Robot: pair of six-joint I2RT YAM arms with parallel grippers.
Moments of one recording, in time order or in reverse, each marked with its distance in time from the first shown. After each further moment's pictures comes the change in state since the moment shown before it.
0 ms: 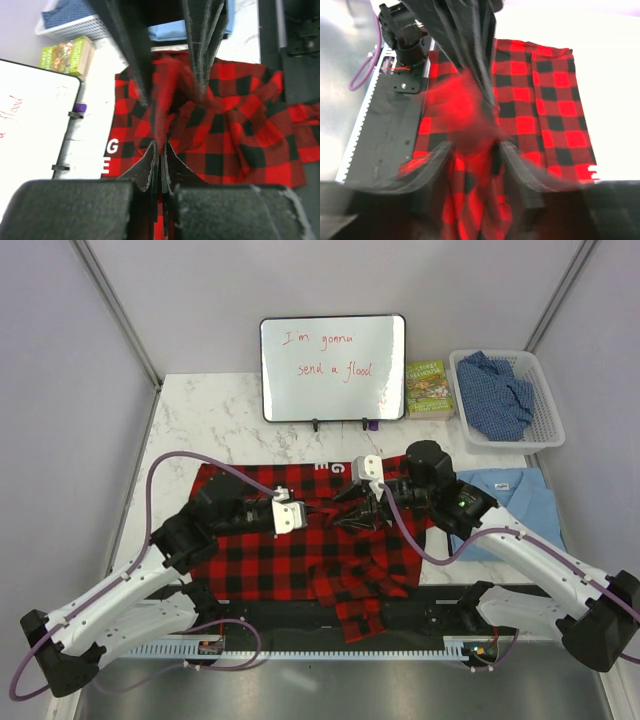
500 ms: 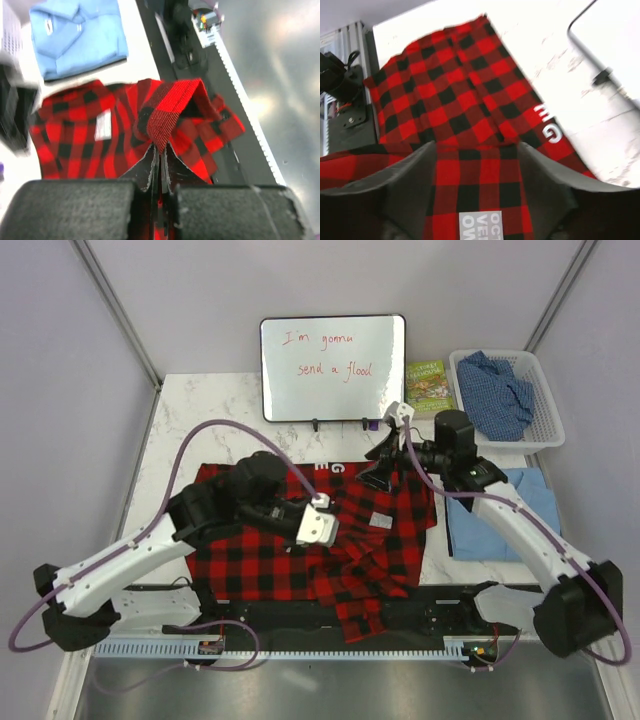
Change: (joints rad) left arm -0.192 0.220 0.394 -0.446 0.192 0.029; right arm -0.330 0.060 0.029 0.052 0.036 0.233
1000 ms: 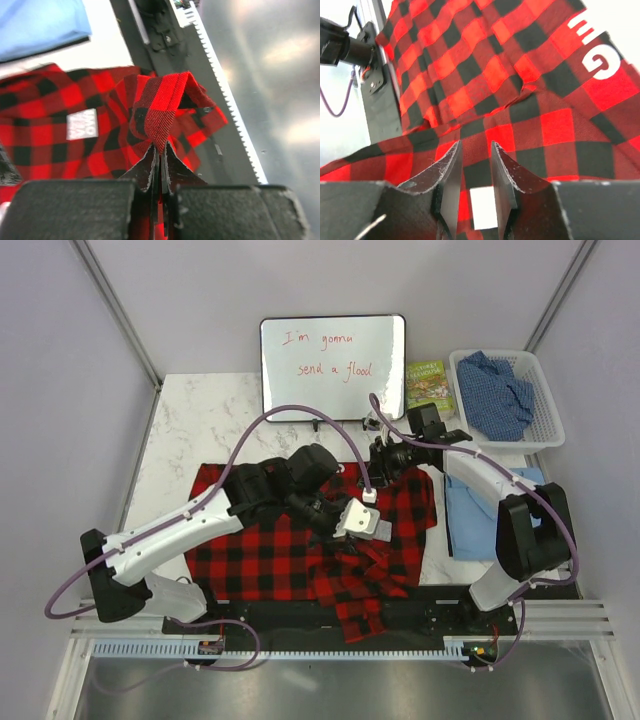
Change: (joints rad) left arm -0.055 0.338 0.250 -0.169 0.018 0.008; right arm -0.068 0.460 0.207 -0.336 -0.134 -0.077
